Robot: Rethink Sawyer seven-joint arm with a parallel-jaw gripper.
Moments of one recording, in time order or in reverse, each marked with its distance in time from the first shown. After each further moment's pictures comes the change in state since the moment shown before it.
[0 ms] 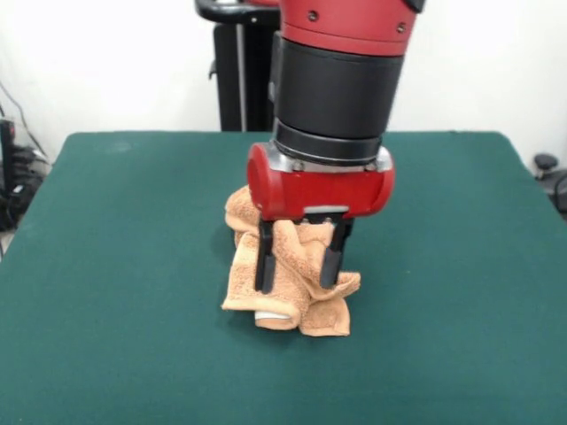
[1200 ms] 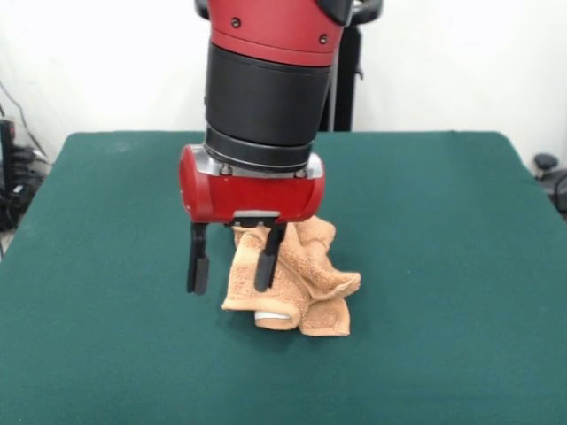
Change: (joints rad) arm -0.069 -0.003 0.049 0.000 -0.103 0.013 -0.001
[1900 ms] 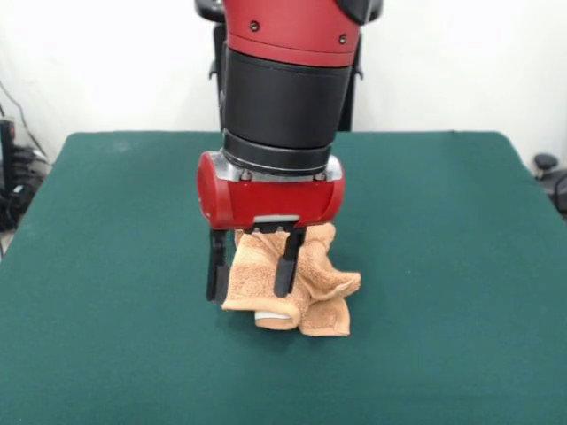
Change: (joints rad) arm -0.019 0.000 0.047 0.004 -0.010 0.000 0.000
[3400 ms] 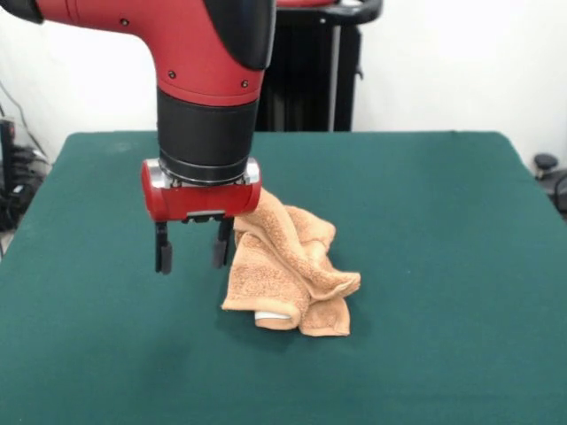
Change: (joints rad) arm -0.127 -0.006 0.027 0.180 -0.087 0.000 0.000
